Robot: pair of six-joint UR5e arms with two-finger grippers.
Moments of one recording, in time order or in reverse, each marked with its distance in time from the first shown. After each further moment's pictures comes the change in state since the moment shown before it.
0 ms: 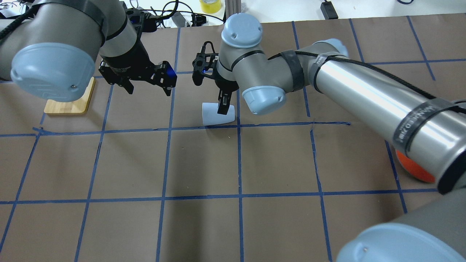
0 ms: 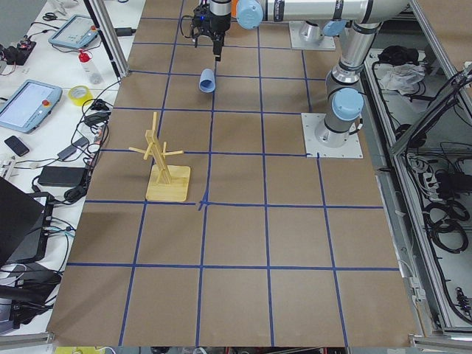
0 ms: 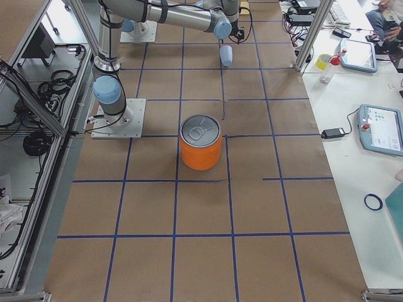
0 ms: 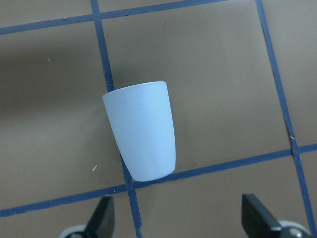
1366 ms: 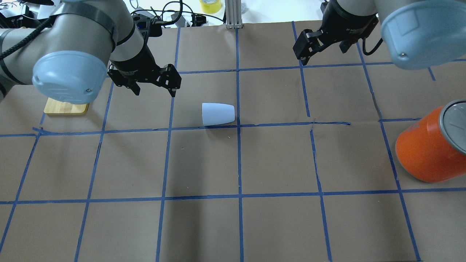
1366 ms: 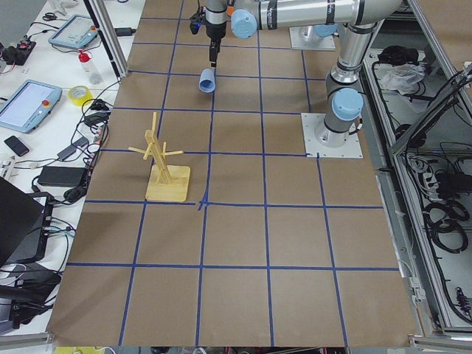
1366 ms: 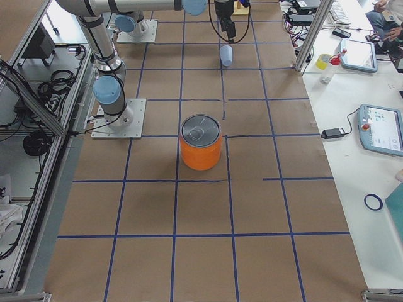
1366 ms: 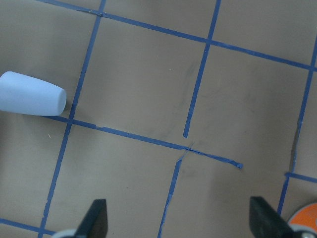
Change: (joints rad) left arm 0.011 -0.051 -0.044 0.114 -0.024 0.042; right arm -0.223 -0.331 -0.016 0.389 -0.159 0.885
